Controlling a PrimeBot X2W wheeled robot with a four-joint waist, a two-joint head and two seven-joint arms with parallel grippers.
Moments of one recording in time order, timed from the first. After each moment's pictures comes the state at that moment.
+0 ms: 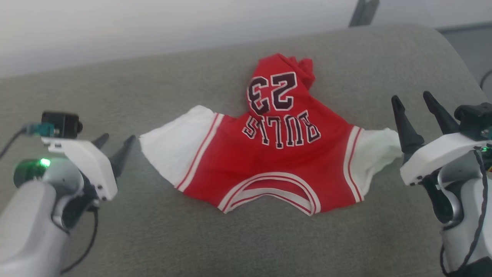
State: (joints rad) left arm -0.48 0.49 -0.25 0.42 -0.70 -0.13 0.31; right arm -0.38 -0.22 0.00 0.21 0.31 0.13 0.06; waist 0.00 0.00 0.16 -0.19
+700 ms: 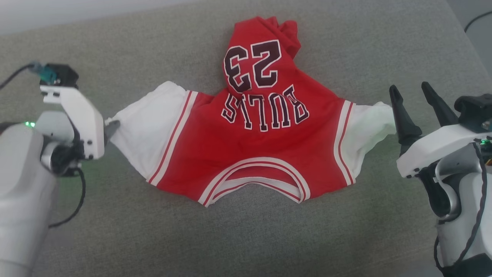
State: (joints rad) left arm -0.79 0.50 -0.36 0.70 -0.67 -0.10 0.63; right arm -0.40 -0.17 -0.03 0.16 0.29 0.13 0.09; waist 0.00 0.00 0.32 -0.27
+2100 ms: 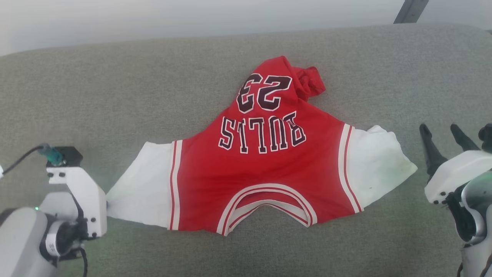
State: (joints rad) left arm -0.36 0.61 -0.31 0.28 -0.76 0.13 0.79; right arm -0.29 -0.18 -0.18 0.18 0.25 0.13 0.23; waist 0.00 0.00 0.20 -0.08
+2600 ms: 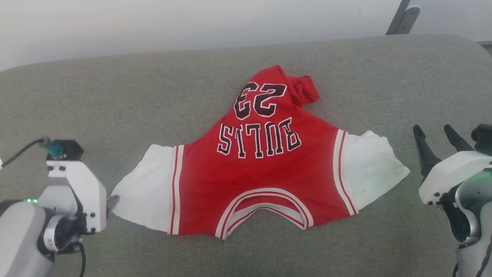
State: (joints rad) left arm -0.36 0.63 -0.32 0.22 -0.76 0.13 0.81; right arm -0.29 -0.17 -0.16 0.16 0.25 0.13 0.24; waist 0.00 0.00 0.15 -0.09
